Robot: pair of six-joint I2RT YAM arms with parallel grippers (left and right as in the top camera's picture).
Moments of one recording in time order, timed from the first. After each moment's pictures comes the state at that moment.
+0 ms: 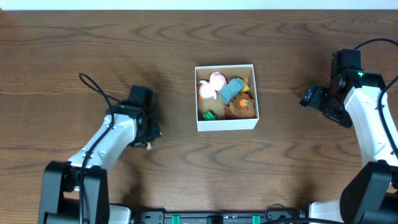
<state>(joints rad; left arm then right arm) -0.18 1.55 0.87 -0.76 -0.04 -0.46 -0.13 1.61 1.24 -1.04 0.12 0.42</state>
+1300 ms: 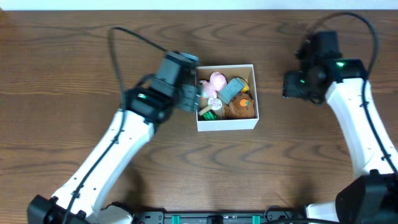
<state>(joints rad) -0.47 1.45 1.25 -0.75 -0.08 -0.16 0.10 1.61 1.42 -1.02 -0.02 0.14</state>
